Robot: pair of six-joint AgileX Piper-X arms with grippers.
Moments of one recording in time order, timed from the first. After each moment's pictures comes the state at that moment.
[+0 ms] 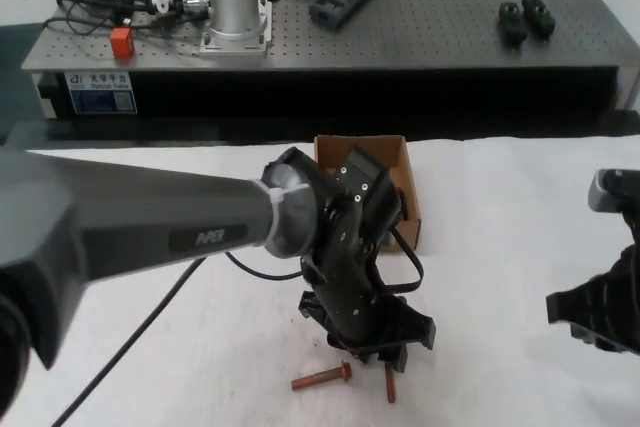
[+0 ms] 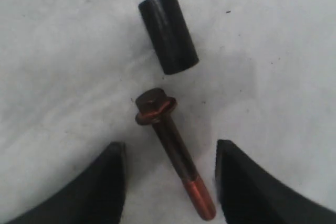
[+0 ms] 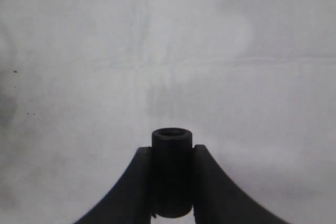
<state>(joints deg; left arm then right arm) -44.2 114.9 -76.6 35.1 16.4 -20.0 -5.7 63.1 -35.0 41.5 2.1 1.1</state>
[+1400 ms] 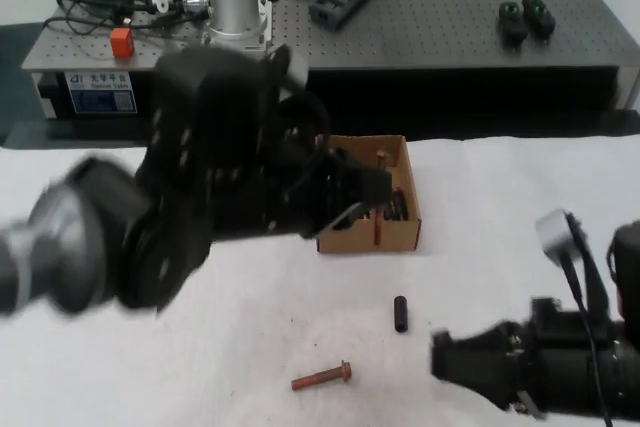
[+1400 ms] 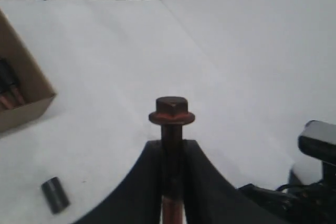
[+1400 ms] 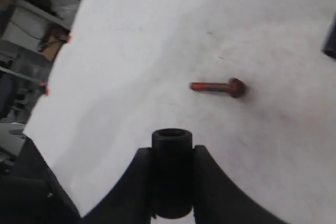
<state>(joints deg) -35.9 83.0 -44.6 -19.5 34.8 -33.6 16.6 53.6 -19.5 -3.4 -36.0 24.1</state>
